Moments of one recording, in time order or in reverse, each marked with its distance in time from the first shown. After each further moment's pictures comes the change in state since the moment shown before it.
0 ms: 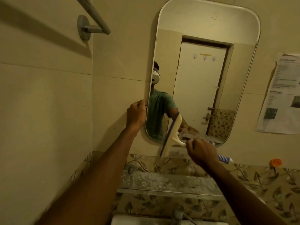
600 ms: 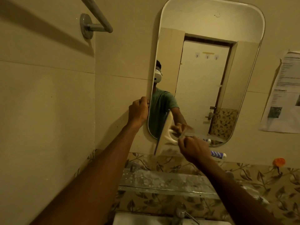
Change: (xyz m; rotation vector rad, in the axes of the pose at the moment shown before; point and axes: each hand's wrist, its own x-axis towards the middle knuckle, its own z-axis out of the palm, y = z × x) left_hand 0.003 0.005 -0.003 0.028 -0.040 -0.031; right_hand 0.004 -0.030 0.003 0.048 -0.028 -0.068
